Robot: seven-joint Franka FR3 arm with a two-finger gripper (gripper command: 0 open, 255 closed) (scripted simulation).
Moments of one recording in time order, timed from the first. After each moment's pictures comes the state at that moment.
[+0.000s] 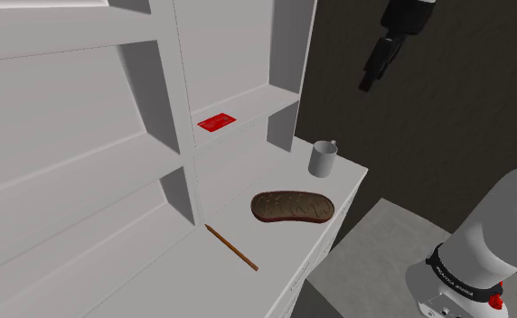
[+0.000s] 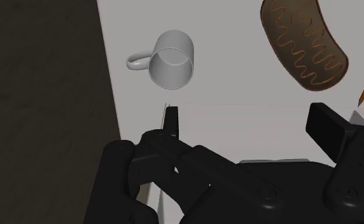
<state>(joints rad) -0.01 -0.76 0.07 -2.28 0.03 1.68 -0.15</state>
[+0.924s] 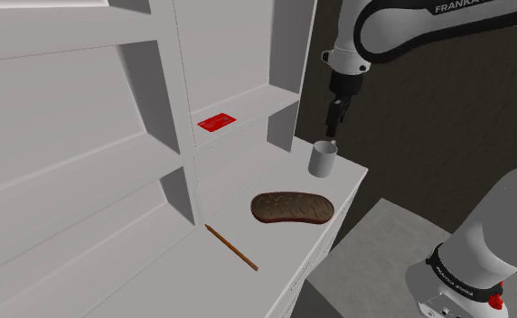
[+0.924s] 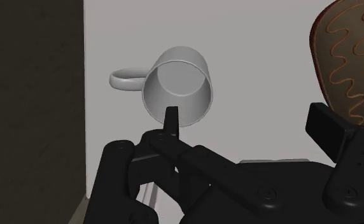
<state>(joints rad) 0.00 -0.44 0.06 -2.38 -0.03 1.91 -0.26</state>
